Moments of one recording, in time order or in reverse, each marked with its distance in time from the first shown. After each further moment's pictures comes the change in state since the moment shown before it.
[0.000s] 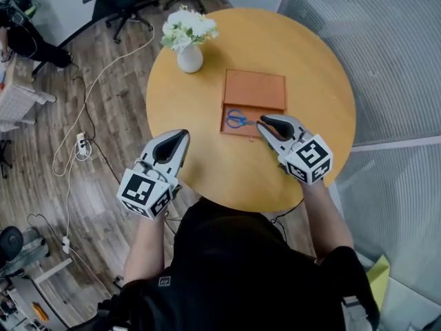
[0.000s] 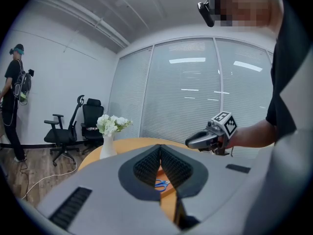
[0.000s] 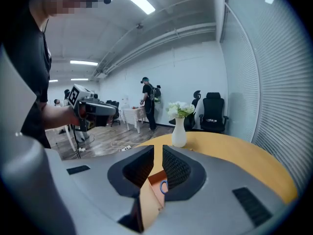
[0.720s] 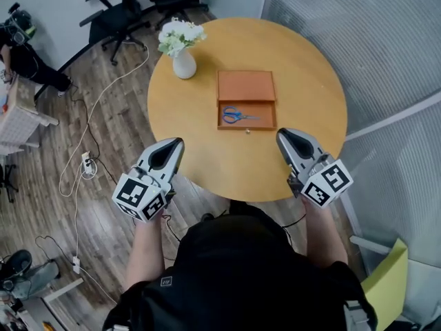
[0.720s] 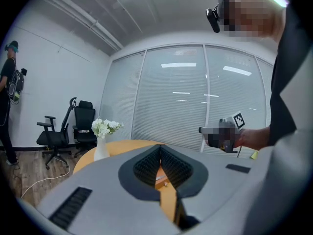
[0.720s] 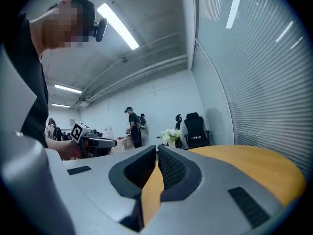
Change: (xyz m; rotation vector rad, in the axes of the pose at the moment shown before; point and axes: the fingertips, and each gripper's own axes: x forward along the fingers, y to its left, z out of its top) left arm -0.057 -0.035 0.000 0.024 -0.029 -0.104; right arm -0.121 0.063 0.027 0.198 -0.348 -0.196
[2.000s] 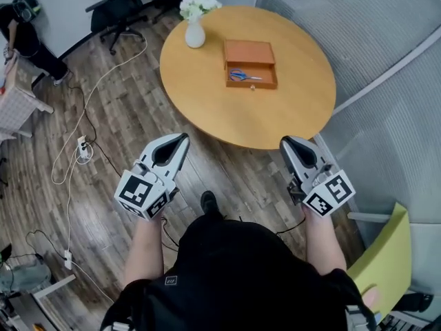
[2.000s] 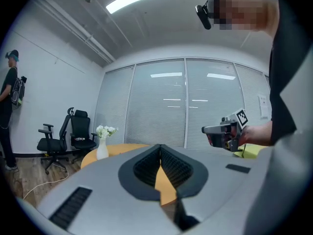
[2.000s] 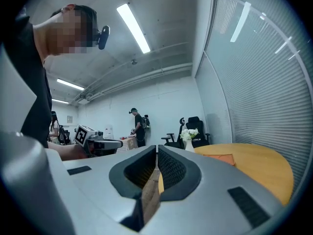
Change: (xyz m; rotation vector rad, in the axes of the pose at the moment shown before) left arm -0.200 -0.093 -0.028 0.062 -0.090 -0.084; right arm -0.113 0.232 -0.024 -0.038 -0.035 -0.061
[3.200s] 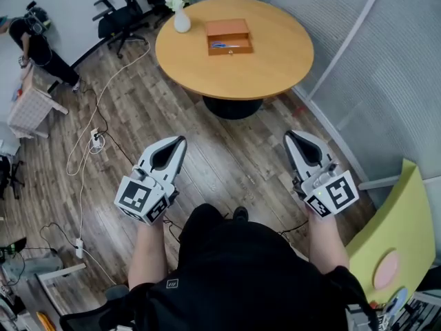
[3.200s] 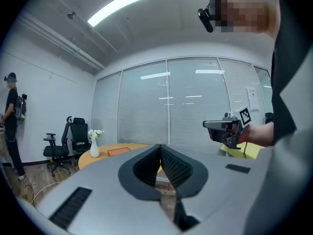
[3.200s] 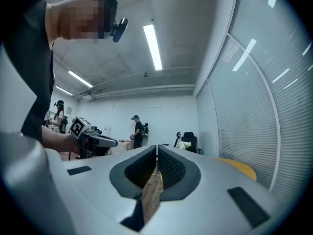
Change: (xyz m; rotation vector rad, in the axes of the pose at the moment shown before) left arm -0.137 -0.247 0.003 0.083 0.019 0.004; right arm -0.254 0.139 0.001 -0.171 -0.114 -0.079
